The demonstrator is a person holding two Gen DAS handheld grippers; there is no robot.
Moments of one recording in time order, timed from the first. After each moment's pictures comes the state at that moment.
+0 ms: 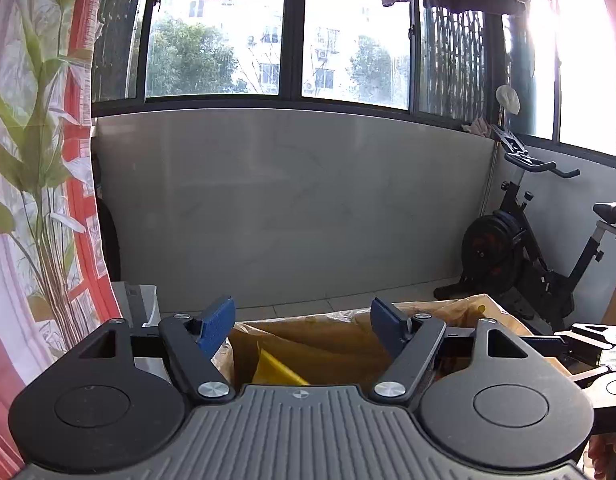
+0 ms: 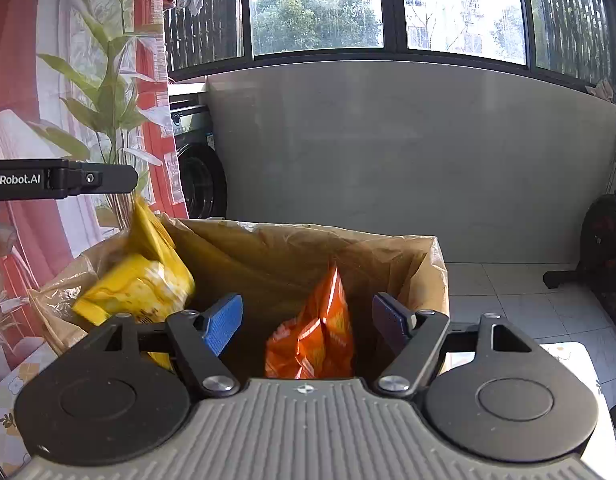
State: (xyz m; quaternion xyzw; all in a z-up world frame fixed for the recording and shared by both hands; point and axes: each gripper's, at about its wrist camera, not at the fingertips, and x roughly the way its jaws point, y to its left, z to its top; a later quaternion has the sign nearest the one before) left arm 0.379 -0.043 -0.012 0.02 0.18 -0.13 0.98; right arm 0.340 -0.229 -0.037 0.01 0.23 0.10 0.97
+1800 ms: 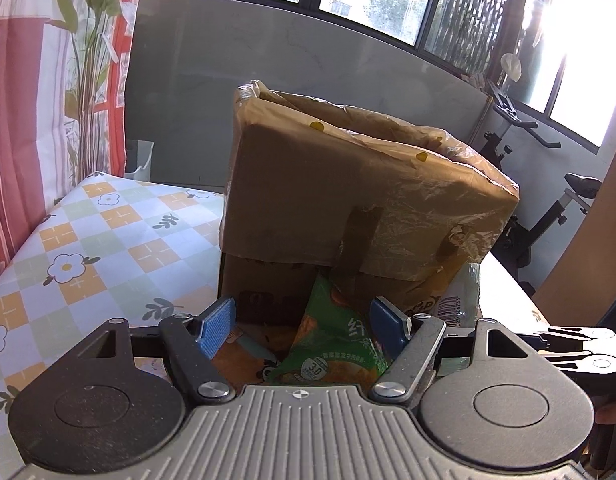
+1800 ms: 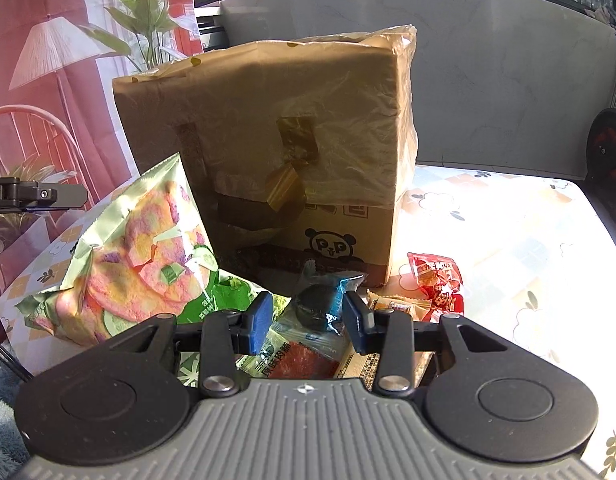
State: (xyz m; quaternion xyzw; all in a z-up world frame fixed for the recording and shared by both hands) left arm 0.216 0.020 -0.126 -0.06 0.30 -0.16 0.94; right arm 0.173 -0.239 -0.140 0.03 0.35 0.12 0.93
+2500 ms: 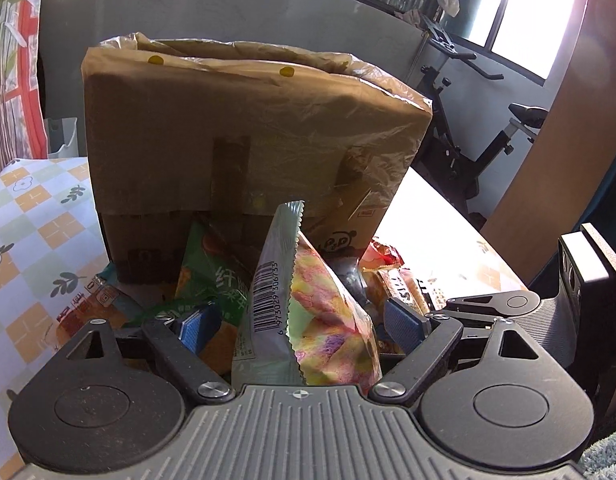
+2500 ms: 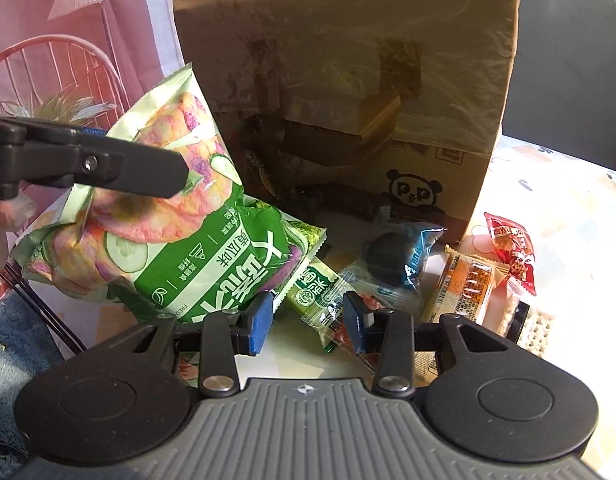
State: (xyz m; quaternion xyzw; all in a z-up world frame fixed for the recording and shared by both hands) left arm 0.217 -0.052 -0.150 -0.02 0.37 -0.25 0.90; right arm 0.175 -0.200 -0.164 -0.02 0.40 0.19 0.90
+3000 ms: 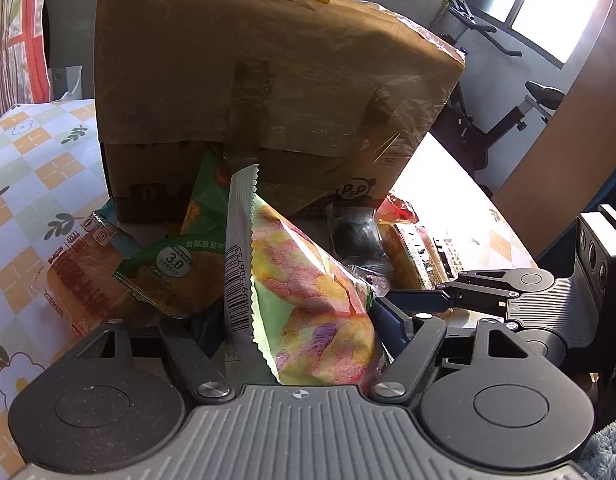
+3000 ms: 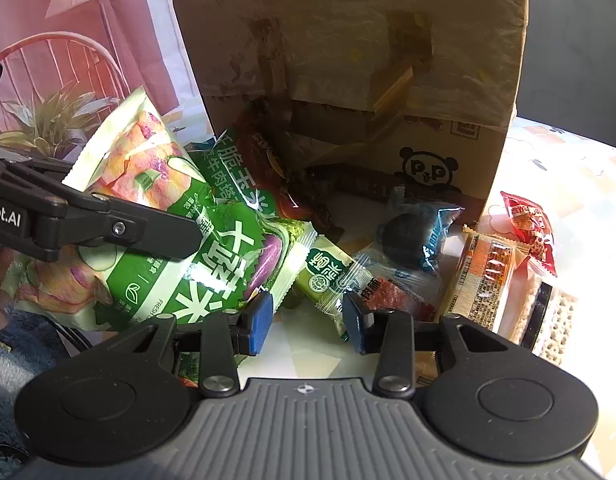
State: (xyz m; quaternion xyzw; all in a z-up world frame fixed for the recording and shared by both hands) left arm 0.227 -0.045 -0.177 -0.03 0.43 -0.24 0.87; right arm 0.181 -0.200 -0.175 0.00 0.41 0.19 0.89
